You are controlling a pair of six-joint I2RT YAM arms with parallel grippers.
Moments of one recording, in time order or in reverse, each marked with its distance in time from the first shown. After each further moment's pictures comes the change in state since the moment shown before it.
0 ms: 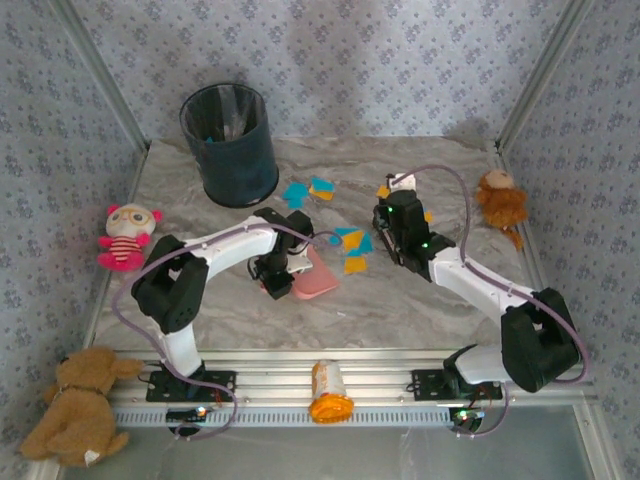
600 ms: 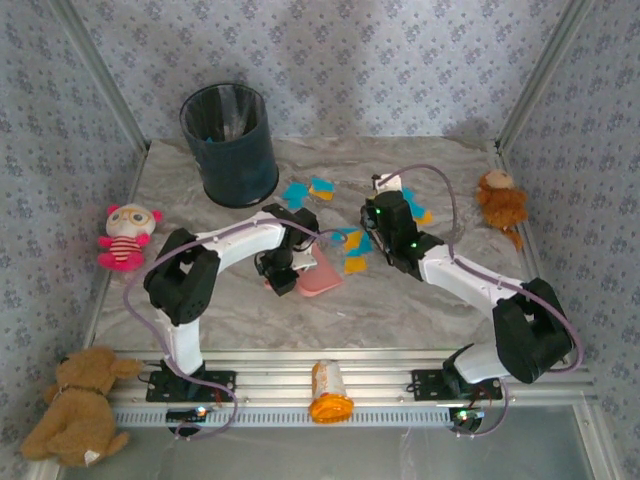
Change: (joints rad) left arm -0.001 0.083 0.078 -0.018 -0.010 0.008; right arm 0.067 0.057 0.029 0.039 -0.003 0.000
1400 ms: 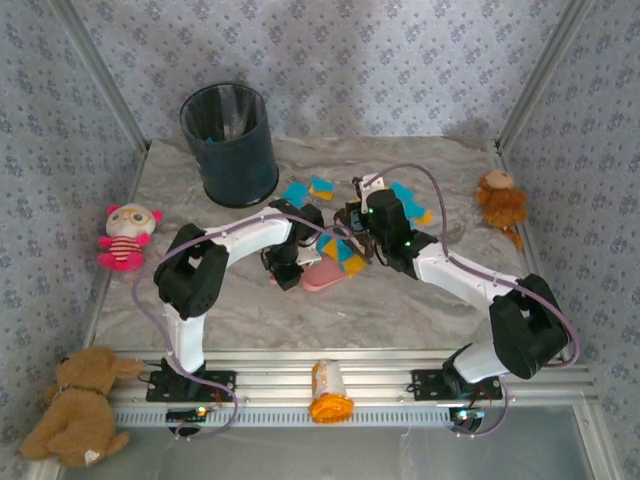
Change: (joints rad) left arm 0.000 0.065 0.076 -0.011 -0.013 -0.008; right arm 0.036 0.032 0.041 0.006 -0.217 0.000
